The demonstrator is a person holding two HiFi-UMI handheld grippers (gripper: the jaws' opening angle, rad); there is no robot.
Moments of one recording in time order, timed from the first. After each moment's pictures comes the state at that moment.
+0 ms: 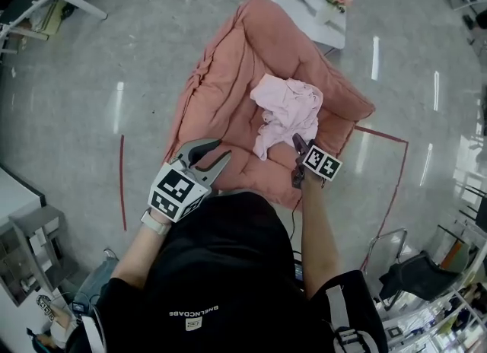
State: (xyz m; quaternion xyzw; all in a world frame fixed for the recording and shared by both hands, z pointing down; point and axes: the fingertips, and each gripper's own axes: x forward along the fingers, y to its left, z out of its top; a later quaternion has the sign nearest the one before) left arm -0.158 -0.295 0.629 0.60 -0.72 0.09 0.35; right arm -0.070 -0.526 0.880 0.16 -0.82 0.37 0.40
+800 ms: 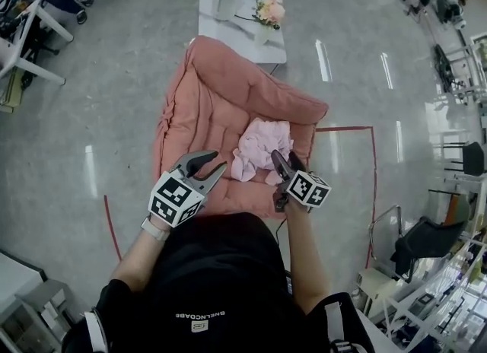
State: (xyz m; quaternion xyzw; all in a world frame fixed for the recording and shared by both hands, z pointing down) left arm -0.163 -0.354 0.562 0.70 -0.64 0.07 0.30; right arm -0.067 -0.515 0.681 0.19 -0.87 0.38 0.25
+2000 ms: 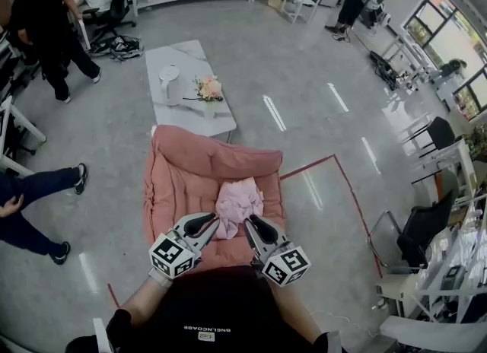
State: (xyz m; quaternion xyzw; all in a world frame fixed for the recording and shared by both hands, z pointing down) left arm -0.121 -0.380 0.456 0.80 -0.57 -0.02 0.19; right arm -0.051 -0.425 0.442 0.14 -0.97 0.21 0.06
